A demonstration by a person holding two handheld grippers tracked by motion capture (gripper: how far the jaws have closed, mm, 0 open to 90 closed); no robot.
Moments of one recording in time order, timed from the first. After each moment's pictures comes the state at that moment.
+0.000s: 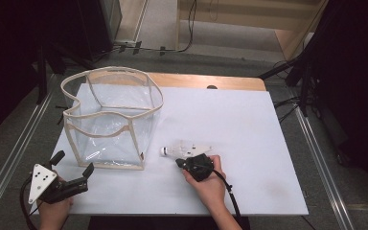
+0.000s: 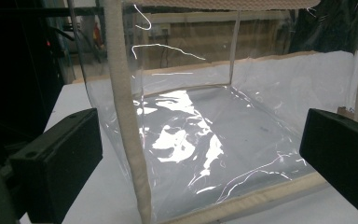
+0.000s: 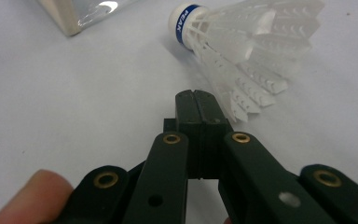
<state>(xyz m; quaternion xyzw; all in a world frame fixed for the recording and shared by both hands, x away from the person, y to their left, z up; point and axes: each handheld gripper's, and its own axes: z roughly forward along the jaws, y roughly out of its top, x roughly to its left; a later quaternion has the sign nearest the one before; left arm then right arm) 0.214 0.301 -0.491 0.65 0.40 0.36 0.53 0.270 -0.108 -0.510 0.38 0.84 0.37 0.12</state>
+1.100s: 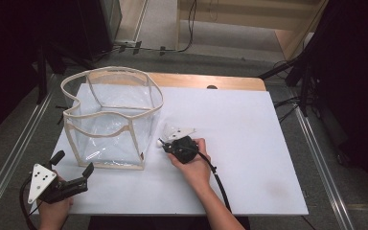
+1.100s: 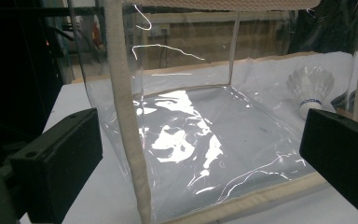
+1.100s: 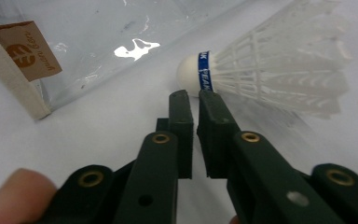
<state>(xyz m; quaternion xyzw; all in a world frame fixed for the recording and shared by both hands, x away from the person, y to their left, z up) 0.215 0.301 -0.491 0.65 0.41 0.36 0.53 0.320 -0.068 -0.505 0.36 0.85 0.37 0.12</state>
